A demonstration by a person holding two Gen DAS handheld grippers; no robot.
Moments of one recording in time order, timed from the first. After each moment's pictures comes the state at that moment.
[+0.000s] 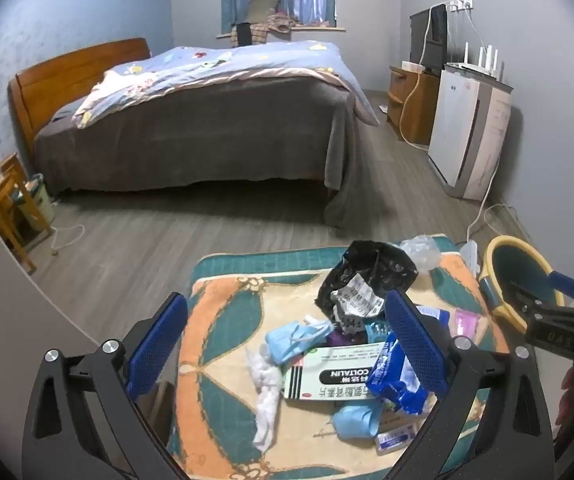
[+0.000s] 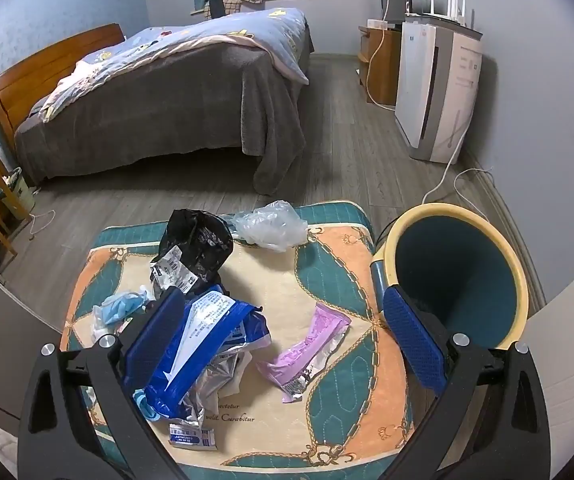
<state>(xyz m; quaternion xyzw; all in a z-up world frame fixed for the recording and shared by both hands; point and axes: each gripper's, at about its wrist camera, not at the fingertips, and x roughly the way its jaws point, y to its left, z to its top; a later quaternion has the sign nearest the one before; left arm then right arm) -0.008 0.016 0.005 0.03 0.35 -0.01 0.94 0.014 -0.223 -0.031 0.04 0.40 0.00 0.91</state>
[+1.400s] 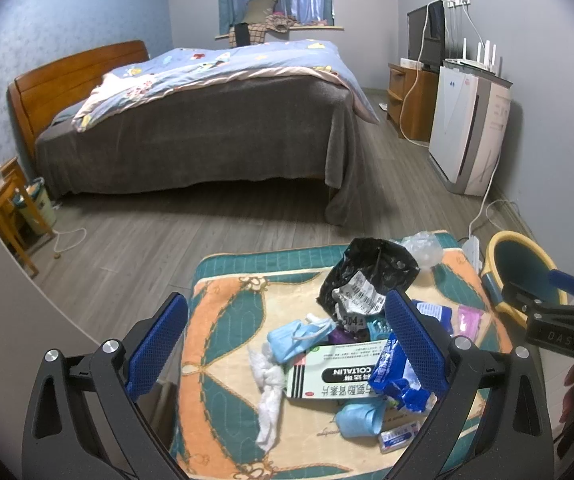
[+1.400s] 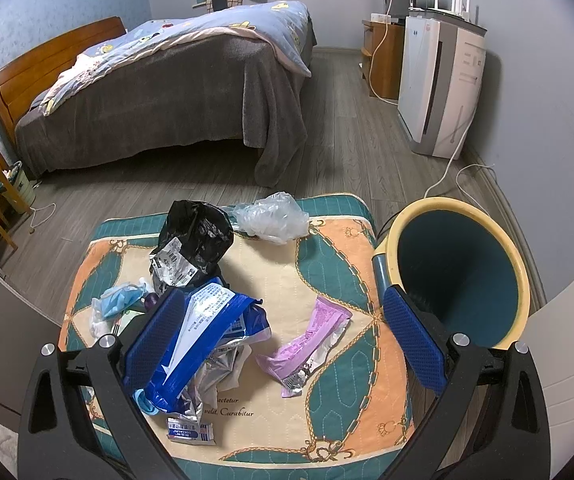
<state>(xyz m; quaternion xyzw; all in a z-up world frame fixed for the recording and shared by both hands) -0.009 0.019 0.006 0.03 0.35 -0.01 0.94 0.015 -0.223 -0.036 0.04 0.42 0.00 0.91</state>
